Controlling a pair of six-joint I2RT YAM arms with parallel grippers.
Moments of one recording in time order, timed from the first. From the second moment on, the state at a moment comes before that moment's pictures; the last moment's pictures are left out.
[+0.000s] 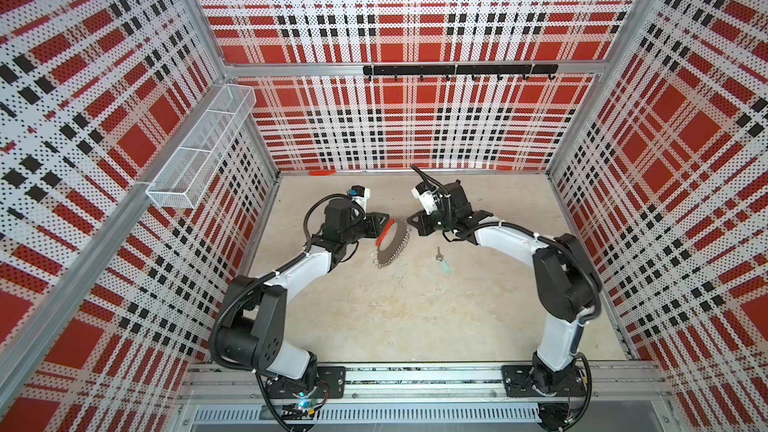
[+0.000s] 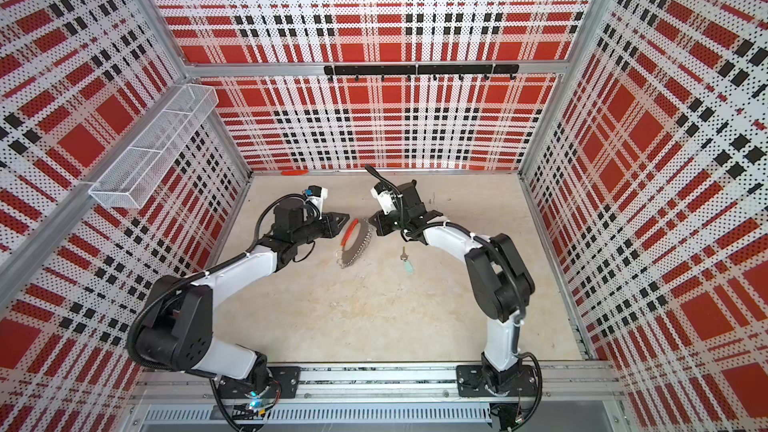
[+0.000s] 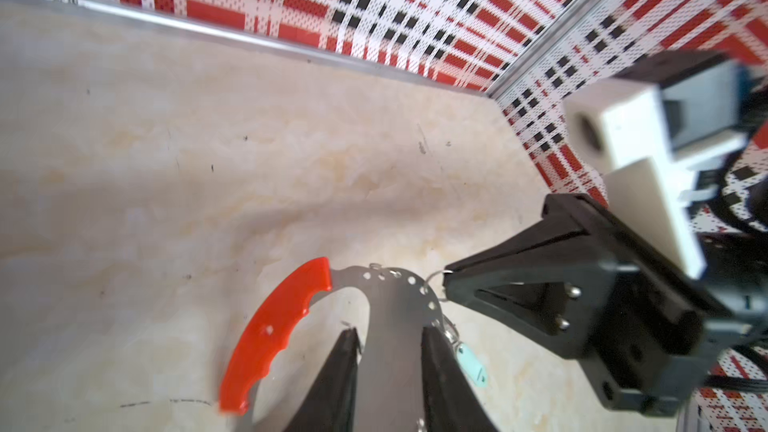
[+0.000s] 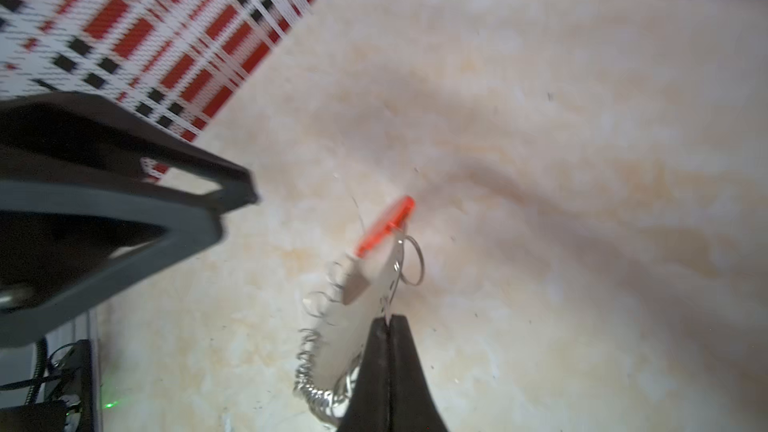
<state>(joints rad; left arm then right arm) -0.29 1.46 0.88 0.21 0.45 -0.39 0.56 1.80 1.34 -0.06 -0.44 0.14</state>
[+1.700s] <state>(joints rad) -0.31 1.36 0.95 0.66 0.88 -0.75 0.53 1.55 1.17 0.63 -0.83 0.61</state>
